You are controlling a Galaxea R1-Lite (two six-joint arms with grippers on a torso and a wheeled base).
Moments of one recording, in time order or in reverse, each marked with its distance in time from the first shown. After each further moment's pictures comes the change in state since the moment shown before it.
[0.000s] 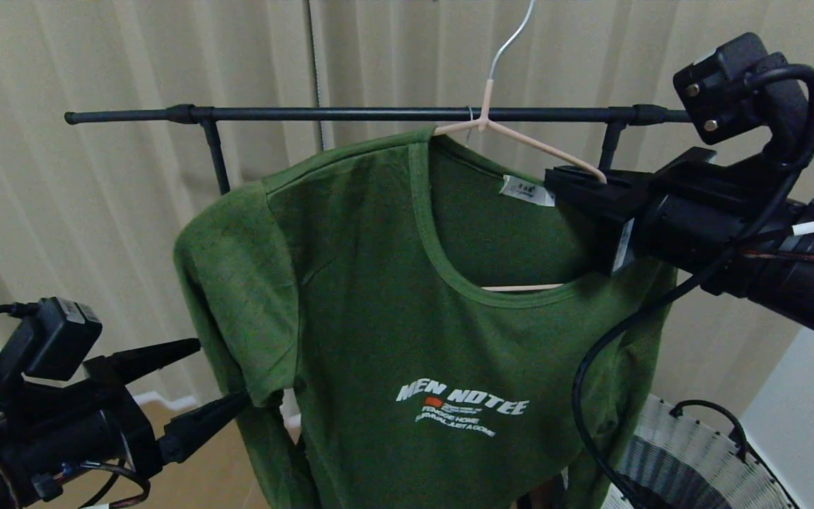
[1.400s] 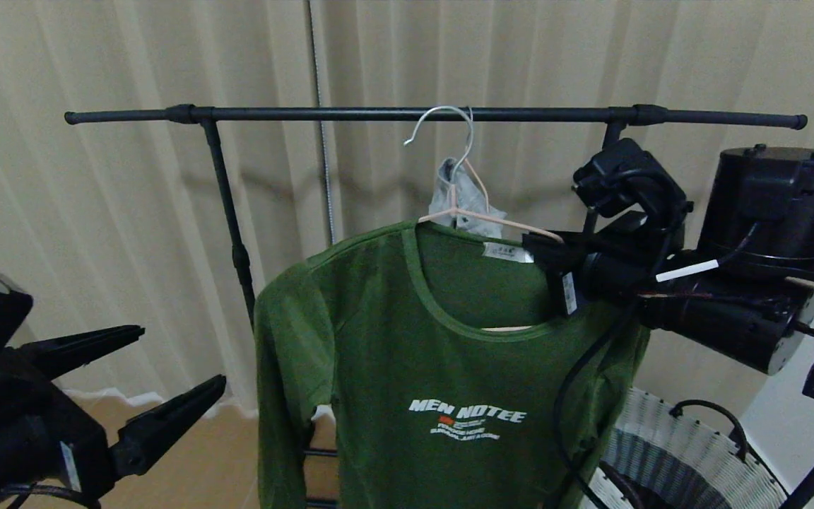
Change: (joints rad) left arm -0.316 -0.346 -0.264 0.641 0.547 0.005; right arm -0.034 0.119 0.024 0.053 -0.071 -0.006
